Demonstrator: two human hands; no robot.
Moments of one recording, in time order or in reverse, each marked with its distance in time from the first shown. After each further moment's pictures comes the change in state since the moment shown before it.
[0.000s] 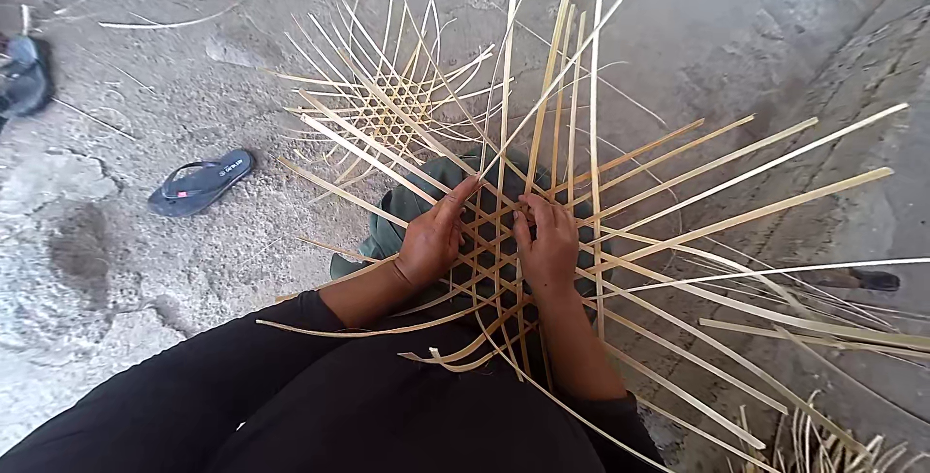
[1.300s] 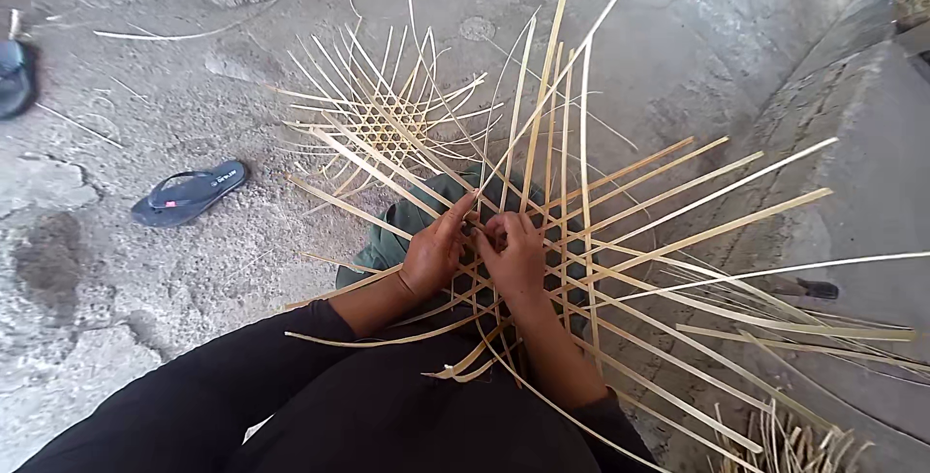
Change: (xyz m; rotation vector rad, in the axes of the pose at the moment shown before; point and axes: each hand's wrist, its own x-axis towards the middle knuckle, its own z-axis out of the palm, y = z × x) left_hand -0.008 -0.004 0.002 -0.132 0.057 0.018; right_hand 0.006 -0.050 0.000 0.139 -0.150 0.117
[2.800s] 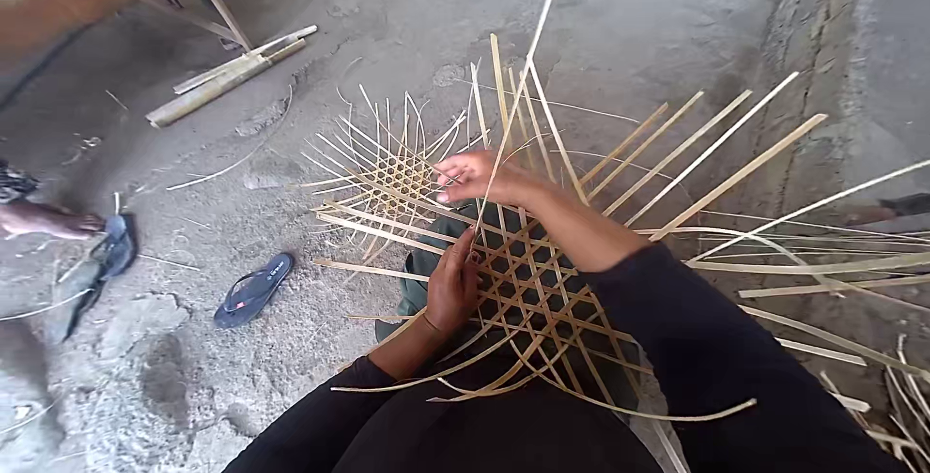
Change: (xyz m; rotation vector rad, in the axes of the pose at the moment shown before) left_hand 0.001 0.001 -0.003 -0.031 0.061 0.036; right_hand 0.157 -0.065 -0.046 0.371 -0.702 0.109
